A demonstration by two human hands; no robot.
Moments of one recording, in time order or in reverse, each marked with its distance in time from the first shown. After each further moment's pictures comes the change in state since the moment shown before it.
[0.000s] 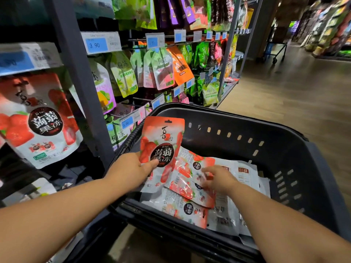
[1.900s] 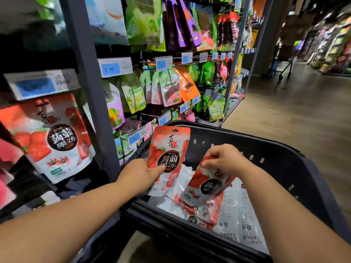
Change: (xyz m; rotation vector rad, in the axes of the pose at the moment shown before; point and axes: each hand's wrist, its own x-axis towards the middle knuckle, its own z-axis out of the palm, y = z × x) left_hand 0.023 0.008 -0.006 -0.068 0.010 -0.006; right_hand -0.019 -0.077 -0.103 0.067 0.144 -0.279
